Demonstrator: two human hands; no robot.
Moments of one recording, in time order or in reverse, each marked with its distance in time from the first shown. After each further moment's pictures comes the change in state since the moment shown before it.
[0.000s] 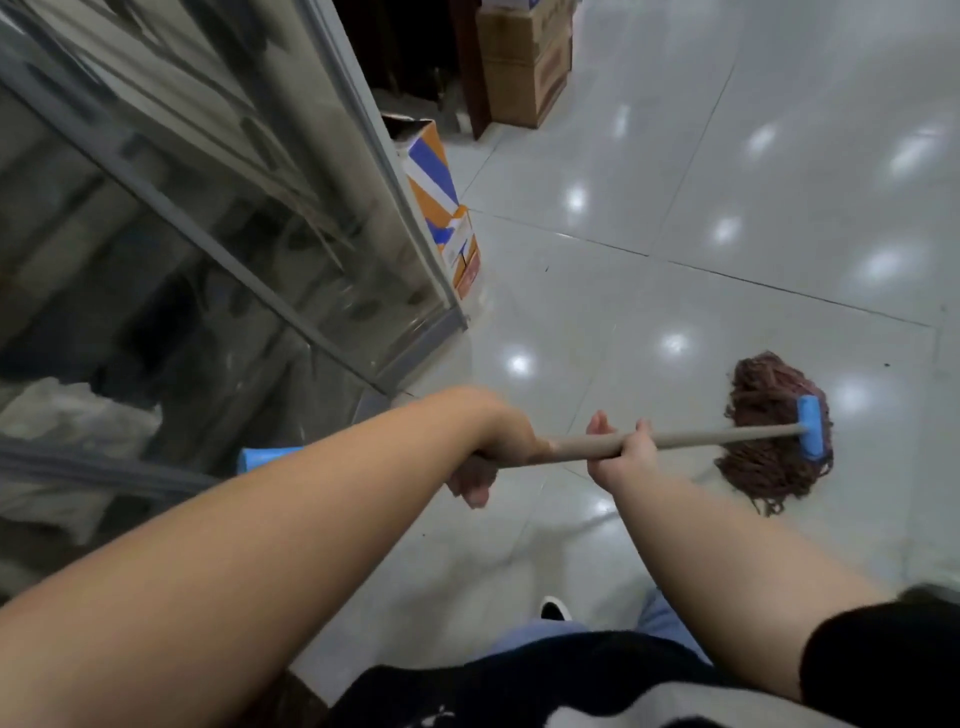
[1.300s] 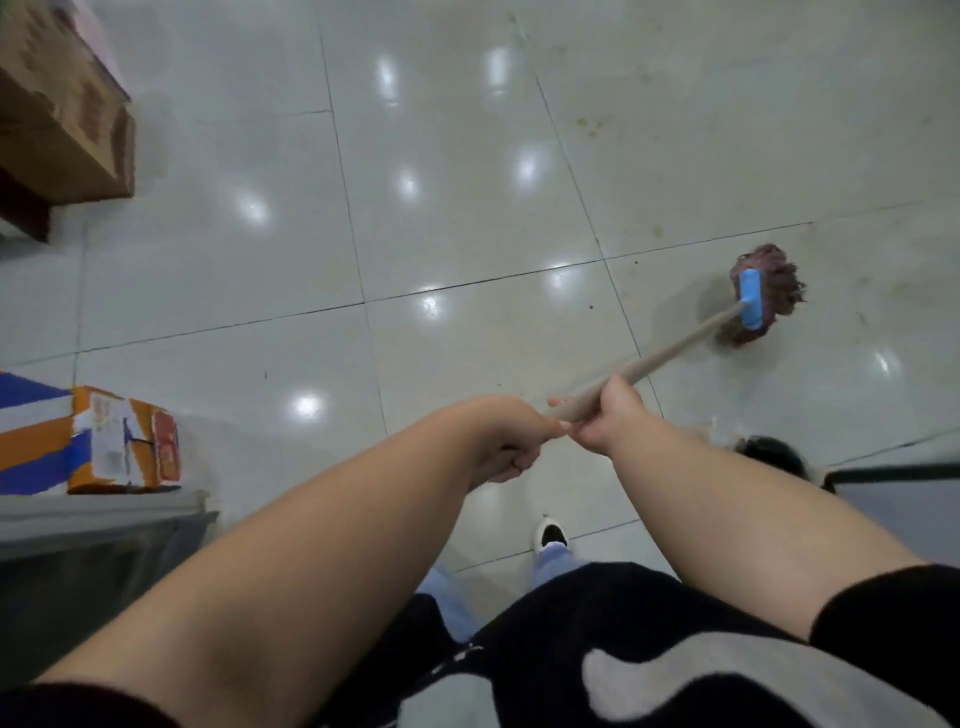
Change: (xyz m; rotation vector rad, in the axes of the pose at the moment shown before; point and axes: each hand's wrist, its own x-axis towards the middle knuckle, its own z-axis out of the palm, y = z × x) left_hand 0.133 0.358 -0.167 0.104 -0.291 0.502; right_hand 0.045 -0.318 0.132 0.043 0.238 -0.354
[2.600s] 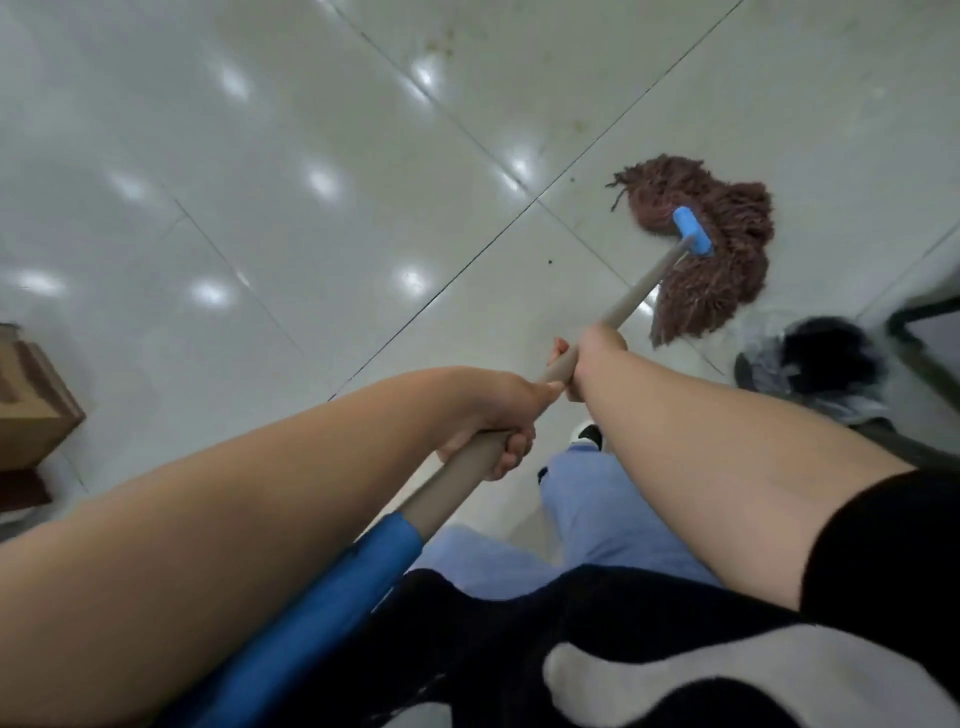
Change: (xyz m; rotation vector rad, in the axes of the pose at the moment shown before) left_hand 0.079 0.231 -0.084 0.304 -0.172 -0.425; right_hand 0.119 -0.183 0.042 0.460 0.242 0.129
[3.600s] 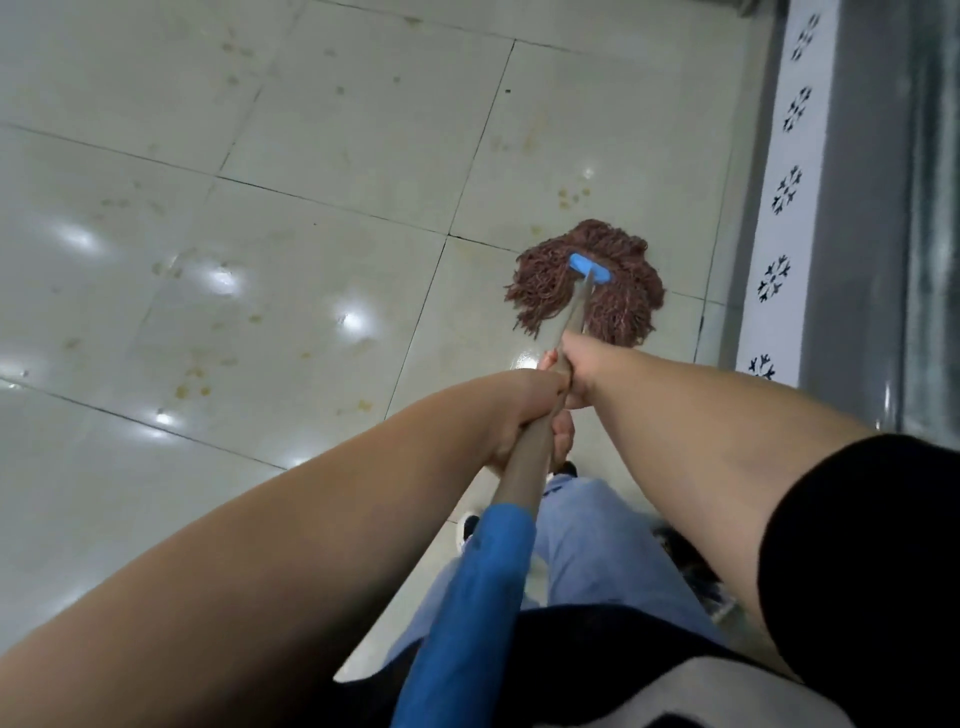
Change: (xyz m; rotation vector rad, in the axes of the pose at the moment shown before) left_hand -0.043 0.648 0.027 0.020 -0.240 0.182; right_hand 0.072 -0.626 -0.014 0.162 -0.081 -0.044
